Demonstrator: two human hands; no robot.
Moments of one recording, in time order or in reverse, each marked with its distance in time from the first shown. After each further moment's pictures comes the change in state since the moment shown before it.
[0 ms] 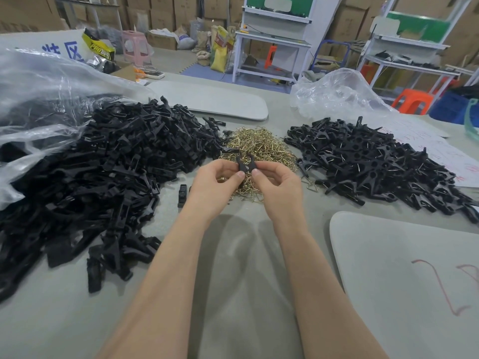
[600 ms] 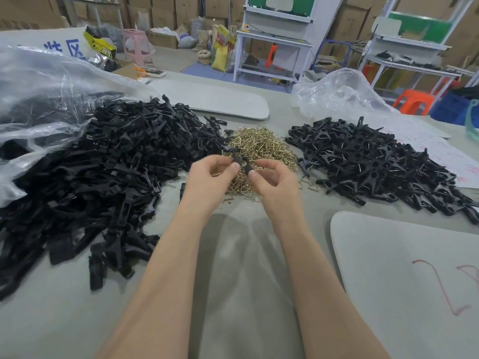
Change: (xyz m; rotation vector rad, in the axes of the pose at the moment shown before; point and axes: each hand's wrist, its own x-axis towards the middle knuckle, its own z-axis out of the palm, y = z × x) left_hand 0.004 0.000 -0.007 -0.033 0.092 -0.001; right_hand -0.001 0.000 0.002 -0.018 -0.057 0.046
